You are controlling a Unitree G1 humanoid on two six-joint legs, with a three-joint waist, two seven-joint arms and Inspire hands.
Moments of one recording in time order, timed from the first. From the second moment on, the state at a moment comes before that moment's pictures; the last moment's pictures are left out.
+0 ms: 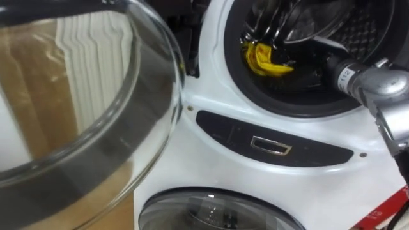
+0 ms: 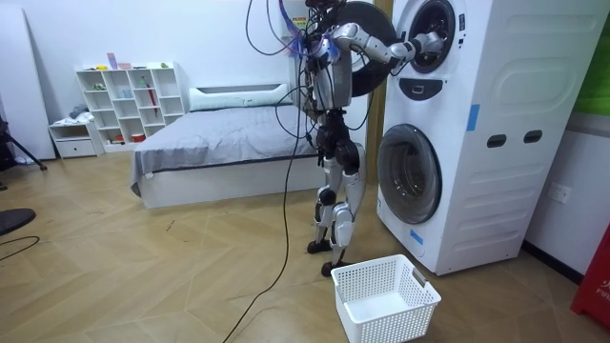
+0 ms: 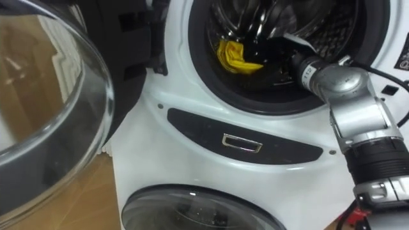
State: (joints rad) left arm -0.06 0.34 0.01 1.12 0.03 0.39 0.01; right arm -0.84 -0.57 0.13 0.51 -0.07 0.35 0.44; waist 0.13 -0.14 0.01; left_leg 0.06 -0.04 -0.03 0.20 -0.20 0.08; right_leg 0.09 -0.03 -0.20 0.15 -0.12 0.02
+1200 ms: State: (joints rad) left arm -0.03 0.32 0.04 1.11 0.01 0.25 0.01; right arm -0.49 -0.55 0.10 -0.36 0.09 0.38 0.16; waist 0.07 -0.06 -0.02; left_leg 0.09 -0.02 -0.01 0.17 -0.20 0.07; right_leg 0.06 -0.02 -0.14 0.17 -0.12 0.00
